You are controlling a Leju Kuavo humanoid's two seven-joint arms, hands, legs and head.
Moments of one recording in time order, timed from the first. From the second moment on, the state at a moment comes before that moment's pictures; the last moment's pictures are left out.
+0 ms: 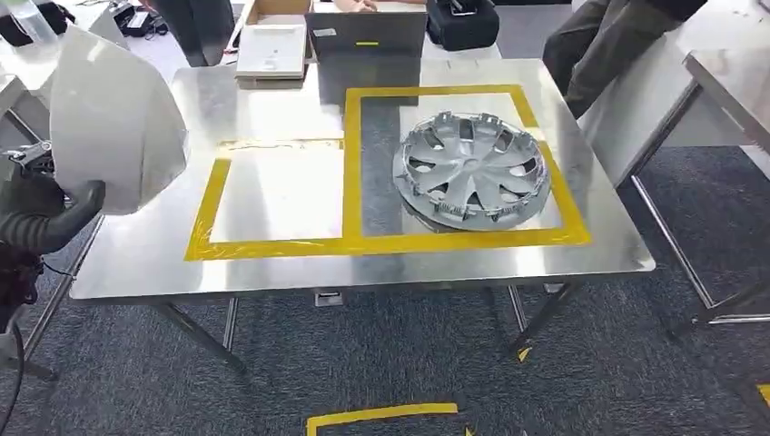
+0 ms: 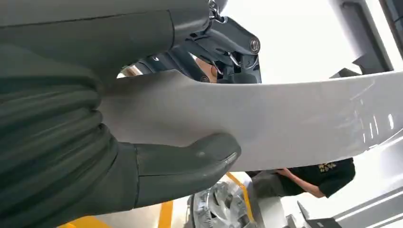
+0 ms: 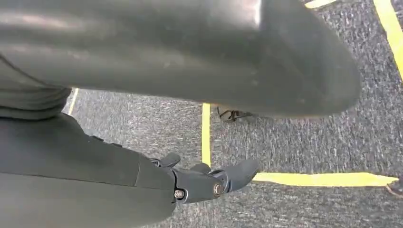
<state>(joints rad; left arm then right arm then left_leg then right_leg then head) -0.60 0.43 -0.27 -1.41 0.17 -0.44 -0.63 -0.01 0.07 -0.54 -0.17 0.31 0.17 -0.01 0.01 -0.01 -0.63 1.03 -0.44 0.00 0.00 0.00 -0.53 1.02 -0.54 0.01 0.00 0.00</state>
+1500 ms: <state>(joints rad) -1.03 0.11 -0.57 -0.50 -0.64 0.29 -0.40 -0.02 0.06 -0.54 -0.17 0.36 0.15 -0.01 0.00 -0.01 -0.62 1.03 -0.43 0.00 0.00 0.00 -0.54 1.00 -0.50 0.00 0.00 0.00</state>
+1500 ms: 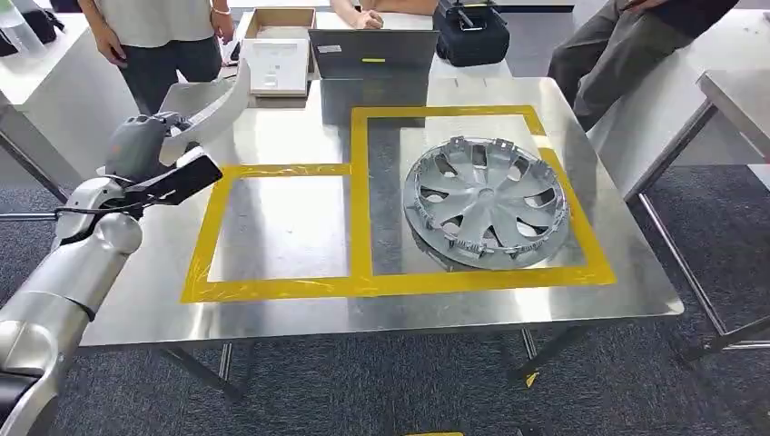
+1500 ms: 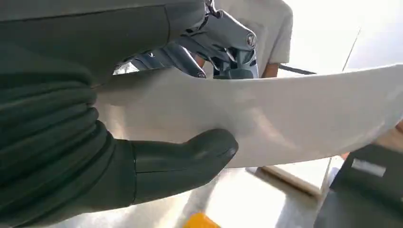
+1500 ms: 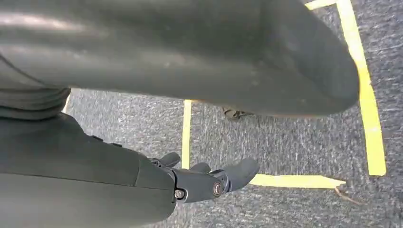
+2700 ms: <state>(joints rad) -1.00 -0.06 -0.75 -0.26 -0.75 0.22 -0.33 -0.02 0.06 -0.51 -0.17 0.42 0.17 0.02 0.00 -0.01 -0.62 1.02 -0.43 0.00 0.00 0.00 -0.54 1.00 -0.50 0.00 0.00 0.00</state>
